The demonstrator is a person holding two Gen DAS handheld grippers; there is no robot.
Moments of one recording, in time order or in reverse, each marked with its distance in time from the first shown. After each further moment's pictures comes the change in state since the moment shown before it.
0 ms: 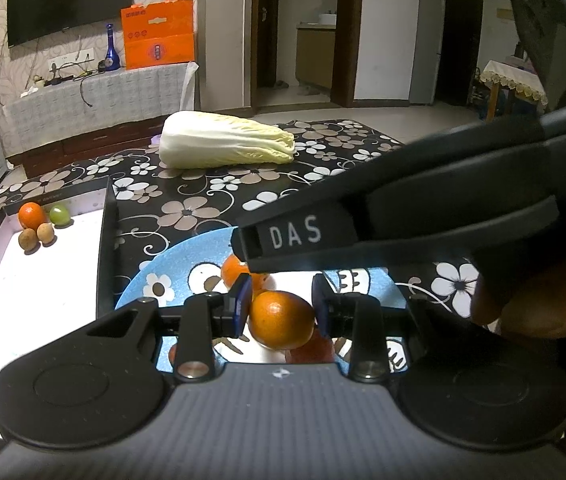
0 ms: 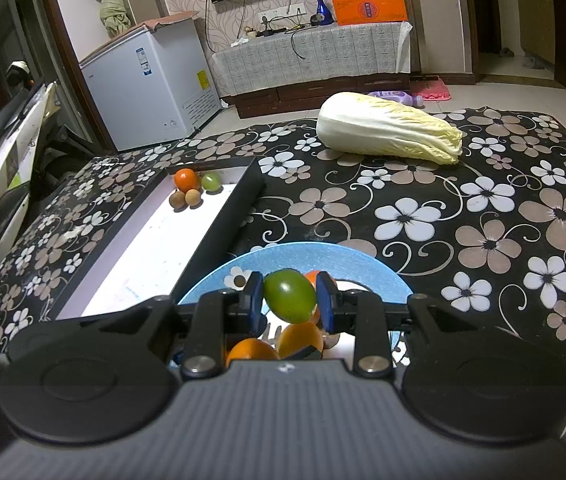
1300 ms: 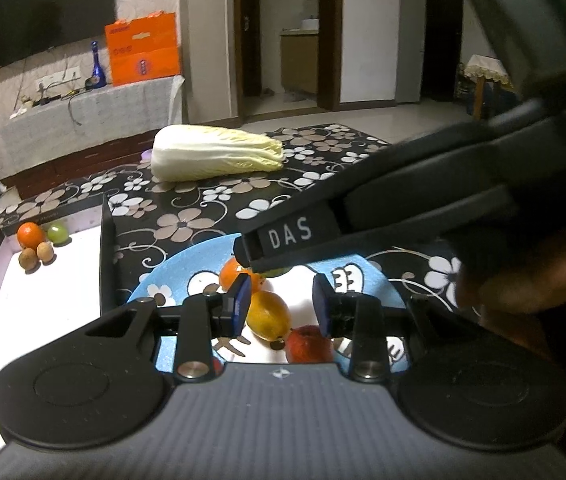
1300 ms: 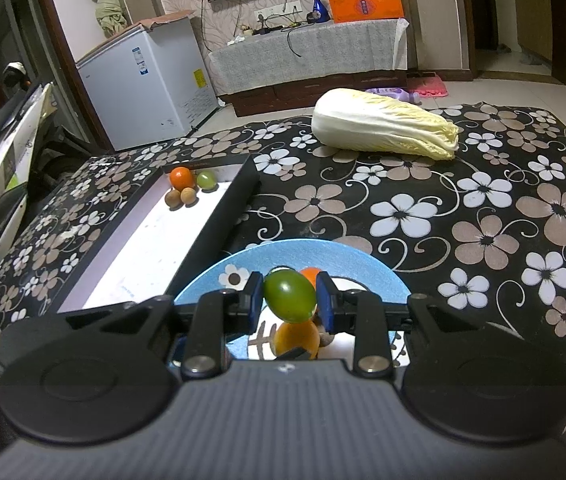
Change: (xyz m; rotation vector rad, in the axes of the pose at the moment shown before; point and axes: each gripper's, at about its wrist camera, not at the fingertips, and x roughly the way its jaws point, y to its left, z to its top) left arm -0.009 -0.001 -0.003 0.072 -0.030 -0.028; right arm 0.001 -0.007 -0.002 0.008 0.007 -0.008
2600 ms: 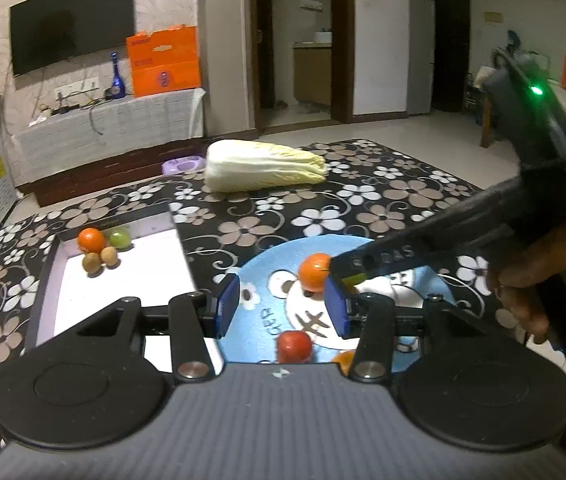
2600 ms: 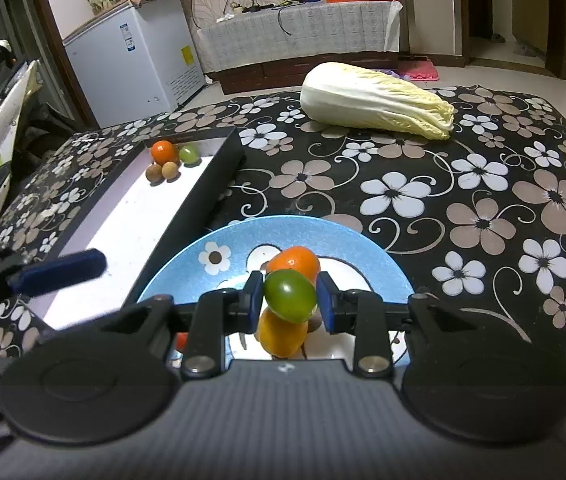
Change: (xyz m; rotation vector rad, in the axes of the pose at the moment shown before) left arm -0.052 0.056 -0.004 -0.021 -0.033 0.053; right arm 0.016 0.004 -0.004 -0.023 0.068 -0.052
